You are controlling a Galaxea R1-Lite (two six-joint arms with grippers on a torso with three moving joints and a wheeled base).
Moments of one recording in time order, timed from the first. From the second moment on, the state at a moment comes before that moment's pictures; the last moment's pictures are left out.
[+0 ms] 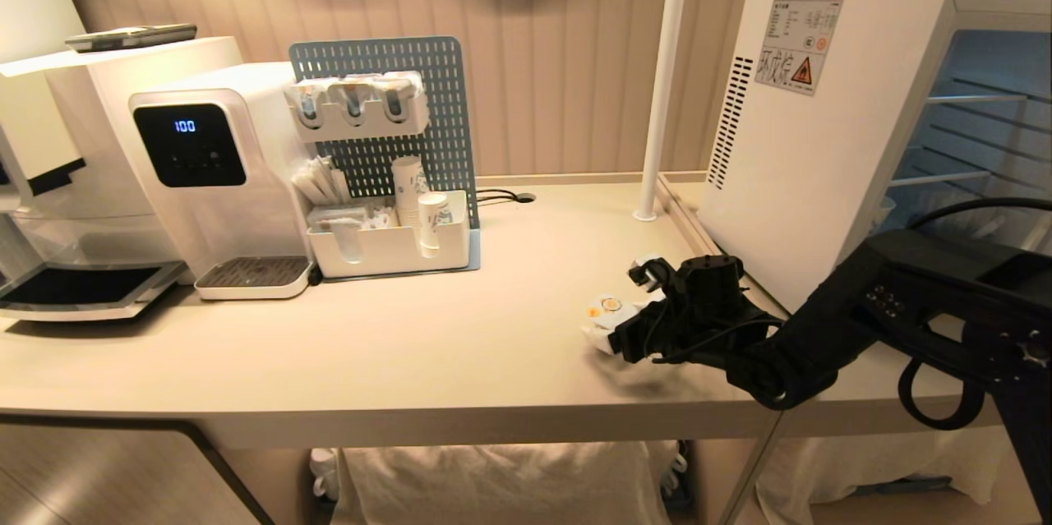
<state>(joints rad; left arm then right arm) 0.00 0.00 0.00 0.00 0.01 -0.02 0.39 2.36 -1.06 -0.82 0.24 -0.08</state>
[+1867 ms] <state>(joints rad) 0.00 0.00 0.00 0.00 0.01 -0.02 0.24 1.08 -0.62 -0.44 -0.74 -0.12</state>
